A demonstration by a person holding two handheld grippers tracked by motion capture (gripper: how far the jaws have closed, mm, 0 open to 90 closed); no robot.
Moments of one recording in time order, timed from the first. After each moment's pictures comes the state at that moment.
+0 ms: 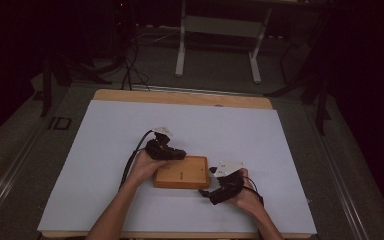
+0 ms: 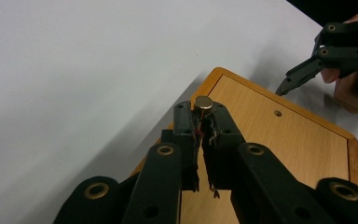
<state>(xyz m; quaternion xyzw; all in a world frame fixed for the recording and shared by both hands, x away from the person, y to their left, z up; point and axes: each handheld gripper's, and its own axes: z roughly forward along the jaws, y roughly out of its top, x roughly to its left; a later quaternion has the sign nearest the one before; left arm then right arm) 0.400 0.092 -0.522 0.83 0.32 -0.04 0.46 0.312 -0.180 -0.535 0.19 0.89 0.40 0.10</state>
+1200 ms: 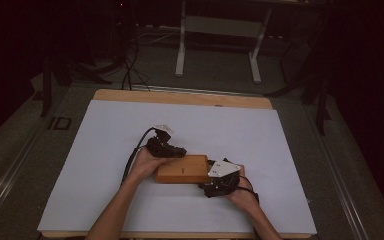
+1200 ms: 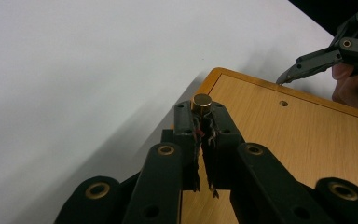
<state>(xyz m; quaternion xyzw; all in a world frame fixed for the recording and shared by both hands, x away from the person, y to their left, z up) 0.407 0.090 -0.520 0.83 0.33 -0.05 0.45 0.312 -0.165 -0.530 0.17 0.88 0.40 0.21</state>
